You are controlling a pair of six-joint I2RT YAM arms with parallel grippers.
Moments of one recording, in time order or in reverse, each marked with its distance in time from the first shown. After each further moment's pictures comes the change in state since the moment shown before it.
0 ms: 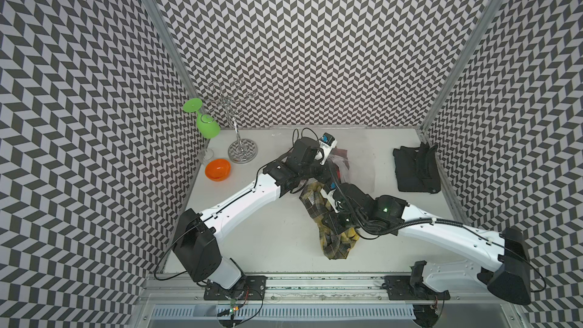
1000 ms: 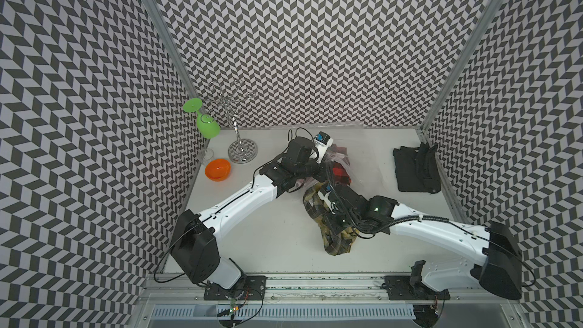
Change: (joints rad) left arm 0.048 -0.019 -0.047 0.090 0.096 -0.043; right arm 0.007 0.070 -0.034 0.077 0.042 -0.080
